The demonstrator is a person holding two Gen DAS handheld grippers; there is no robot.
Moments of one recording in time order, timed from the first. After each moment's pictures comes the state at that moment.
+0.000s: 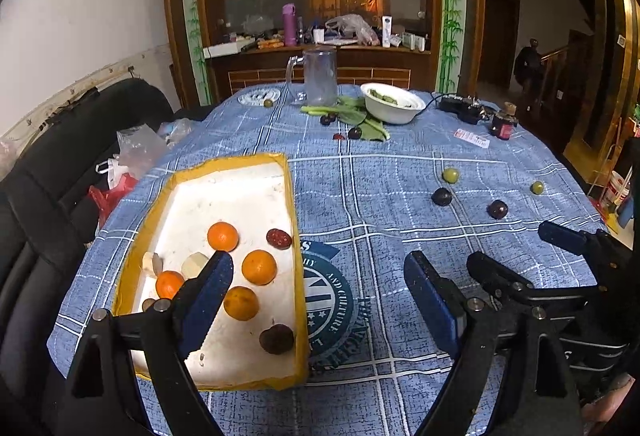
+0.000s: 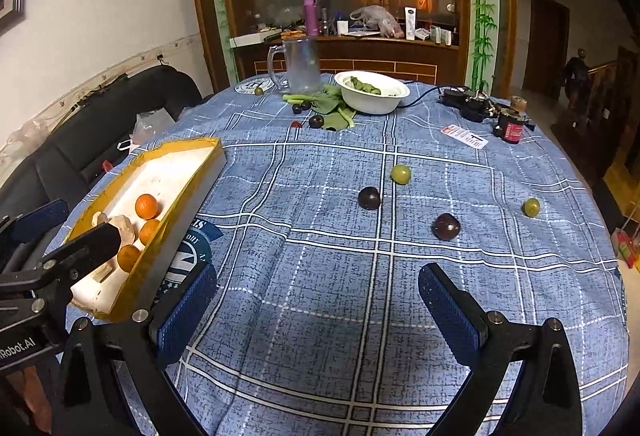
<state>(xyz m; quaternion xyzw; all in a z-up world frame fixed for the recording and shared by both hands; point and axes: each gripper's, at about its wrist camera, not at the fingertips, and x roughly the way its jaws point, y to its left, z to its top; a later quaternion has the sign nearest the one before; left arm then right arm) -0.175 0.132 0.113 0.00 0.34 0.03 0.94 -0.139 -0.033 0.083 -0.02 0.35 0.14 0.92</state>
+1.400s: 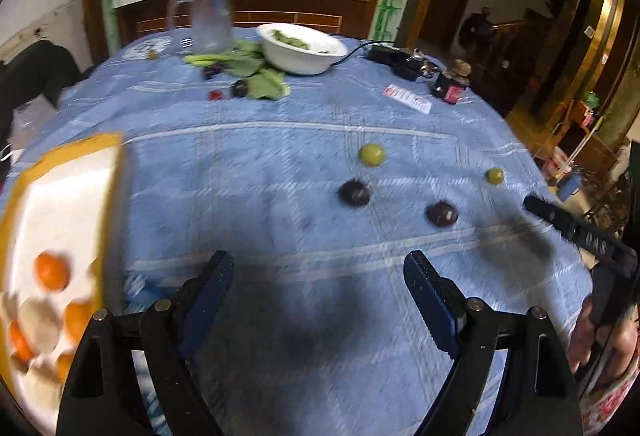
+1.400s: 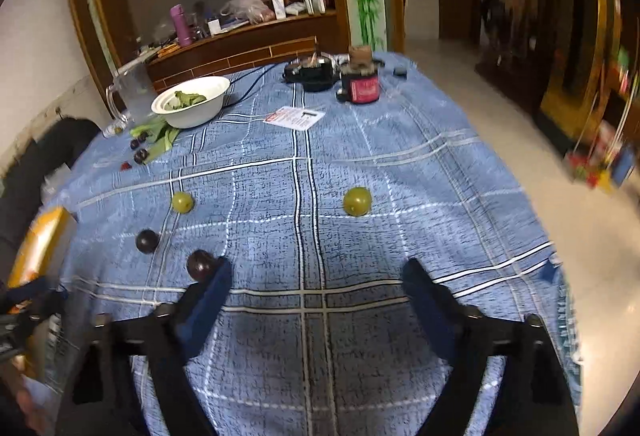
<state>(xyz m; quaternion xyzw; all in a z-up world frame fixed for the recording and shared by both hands) -0.047 0.056 0.061 -0.04 0.43 -0.11 0.89 -0.048 -0.230 0.061 0.08 0.40 0.01 0.91</state>
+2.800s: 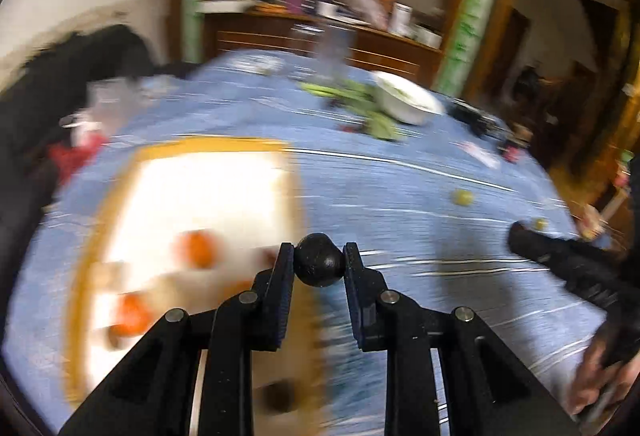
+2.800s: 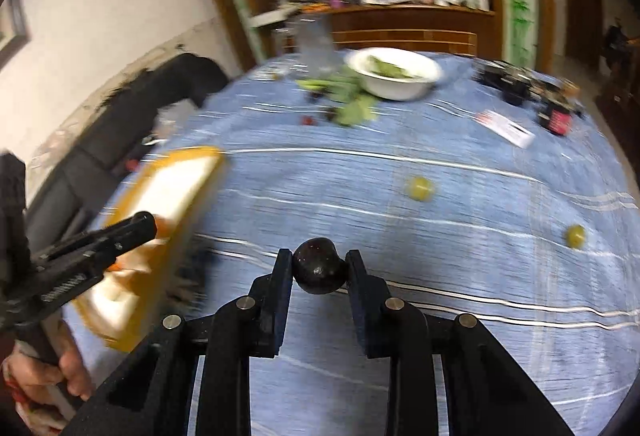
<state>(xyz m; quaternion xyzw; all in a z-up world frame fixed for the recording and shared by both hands) -0.119 0.194 0.093 -0.09 0.38 0.03 0.92 -0.062 -0.044 0.094 0.02 0.41 0.25 0.88</state>
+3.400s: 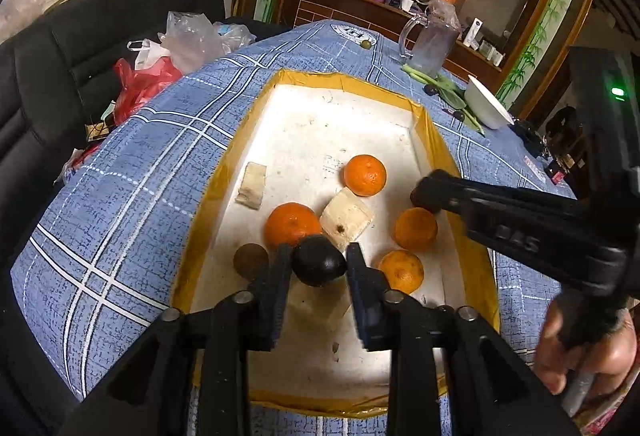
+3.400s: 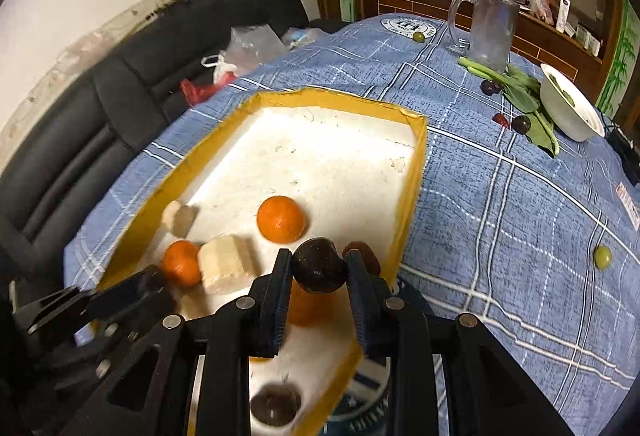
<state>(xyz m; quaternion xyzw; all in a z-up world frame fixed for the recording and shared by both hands) -0.173 0.295 0.047 -0.18 0.41 0.07 0.89 -0.062 0.180 0.052 -0.11 0.45 0.31 0.83</state>
